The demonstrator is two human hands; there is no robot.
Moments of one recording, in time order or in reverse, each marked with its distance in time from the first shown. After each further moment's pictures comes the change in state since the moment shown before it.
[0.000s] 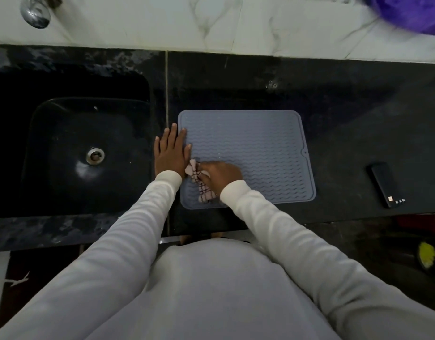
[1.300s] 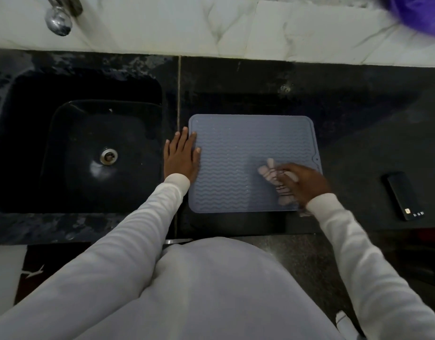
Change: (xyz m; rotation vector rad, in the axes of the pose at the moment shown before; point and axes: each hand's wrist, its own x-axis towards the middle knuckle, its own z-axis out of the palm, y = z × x) left_hand -0.003 -0.001 -0.008 -0.058 0.001 0.012; right_hand -0.070 0.150 -0.050 0.197 0.133 0.195
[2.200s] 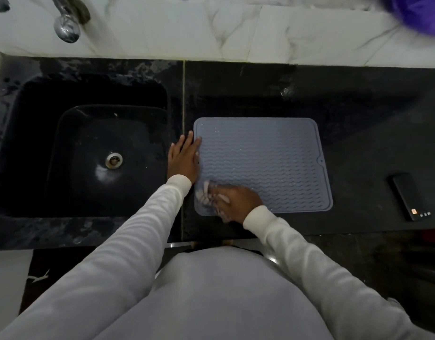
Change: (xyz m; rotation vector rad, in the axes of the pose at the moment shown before) left_hand 0.005 -0.011 -0.002 -0.115 -0.008 0.029; right_hand -0.002 -0.125 0.102 -0.032 -0.154 -0.328
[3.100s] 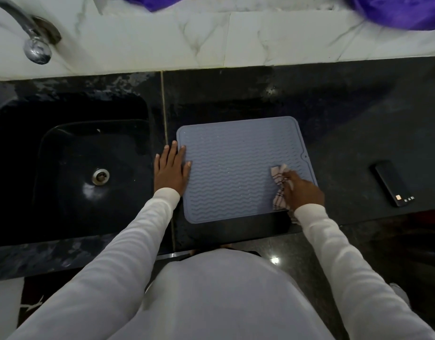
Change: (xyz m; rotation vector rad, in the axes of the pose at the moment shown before) left_hand -0.006 0.004 0.000 0.151 -0.067 0.014; right_hand -0.068 0.146 -0.049 -0.144 0.290 0.652
